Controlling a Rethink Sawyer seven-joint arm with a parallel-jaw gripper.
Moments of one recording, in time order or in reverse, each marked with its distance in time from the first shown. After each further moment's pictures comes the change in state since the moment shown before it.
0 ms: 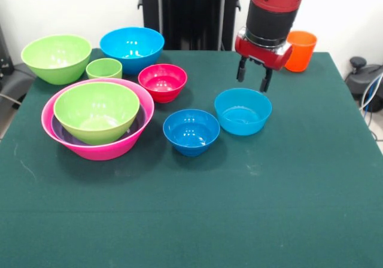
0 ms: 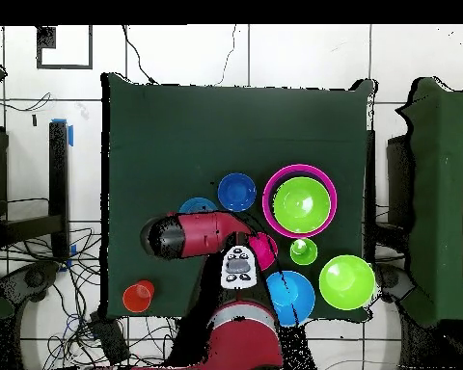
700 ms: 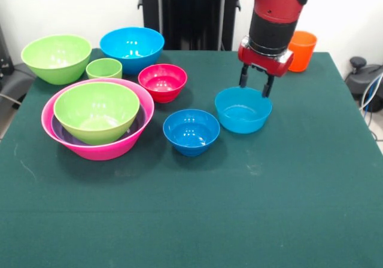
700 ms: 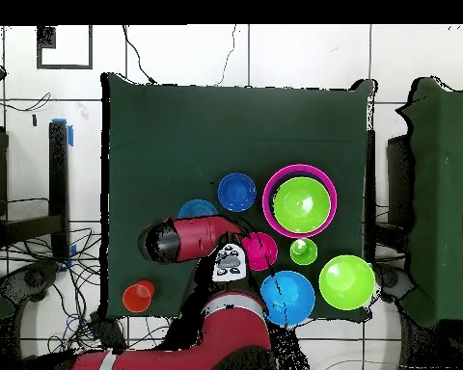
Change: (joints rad) arm 0.027 0.032 -0.003 0.000 -0.003 -0.053 0.000
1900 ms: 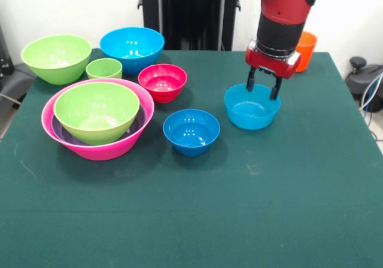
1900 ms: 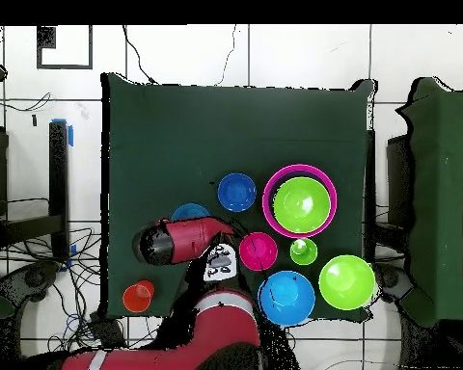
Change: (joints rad) arm 0.022 0.002 0.002 0.000 0.000 -0.045 0.000
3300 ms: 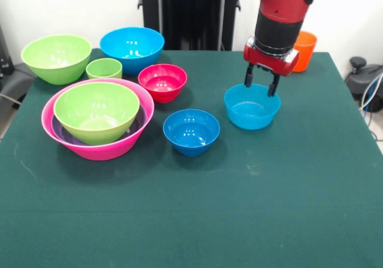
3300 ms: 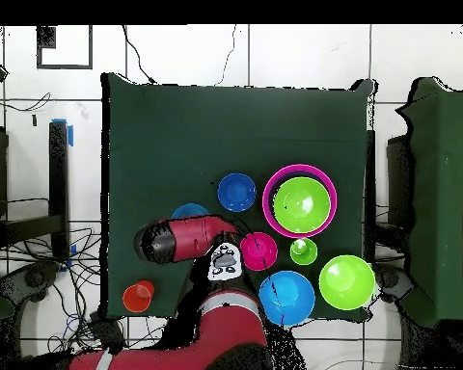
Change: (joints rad) arm -0.017 0.002 0.012 0.000 0.001 0.052 0.000
